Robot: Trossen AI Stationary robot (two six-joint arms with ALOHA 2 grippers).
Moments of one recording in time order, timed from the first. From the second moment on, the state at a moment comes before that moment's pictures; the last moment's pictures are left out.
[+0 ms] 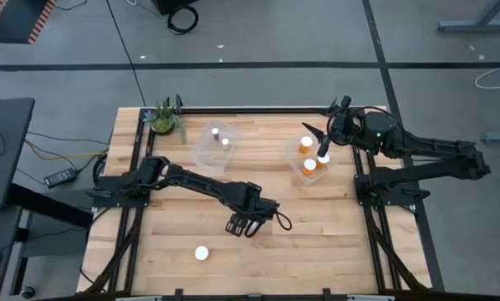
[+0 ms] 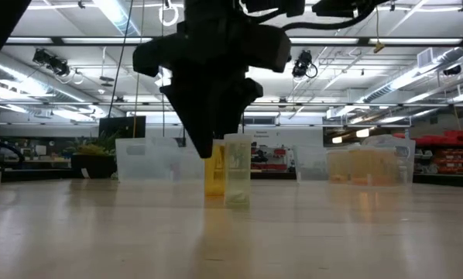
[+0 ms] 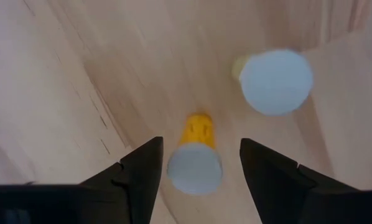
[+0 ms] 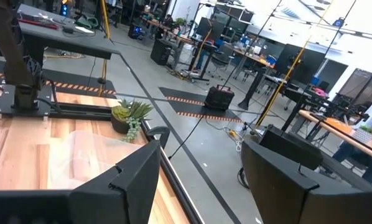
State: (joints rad) left arm -0.23 2.17 1.79 -1.06 -0.10 0.23; right arm -0.16 0.77 0.79 -0.05 0.36 -0.34
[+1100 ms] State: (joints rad) left arm -0.20 2.18 1.79 -1.27 -0.20 0.26; right arm -0.16 0.77 0.79 -0.05 0.36 -0.34
